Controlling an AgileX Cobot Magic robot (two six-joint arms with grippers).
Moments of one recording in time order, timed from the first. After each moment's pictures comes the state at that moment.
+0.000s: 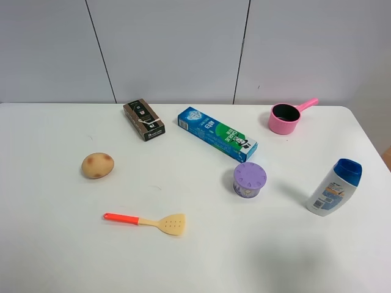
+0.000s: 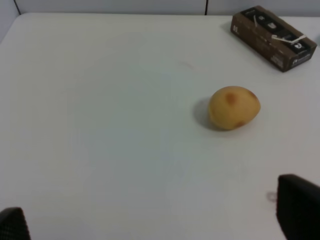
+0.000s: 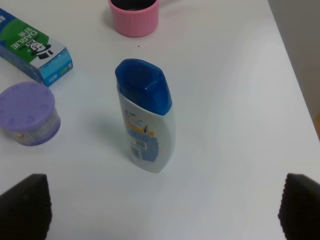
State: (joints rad) left arm 0.08 -0.01 -0.51 0.04 1.05 -0.06; right arm 0.00 0.01 -0.50 -0.03 1.06 0.01
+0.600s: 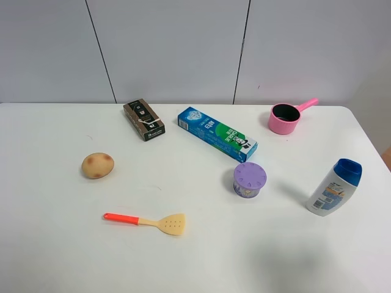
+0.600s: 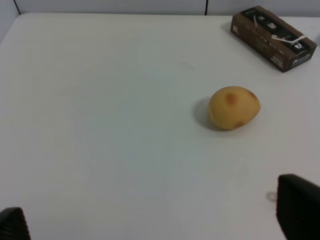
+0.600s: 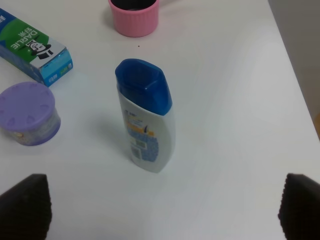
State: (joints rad) left arm 0.08 -0.01 -0.51 0.04 1.05 -0.06; right arm 0.00 0.01 -0.50 -0.03 1.06 0.01
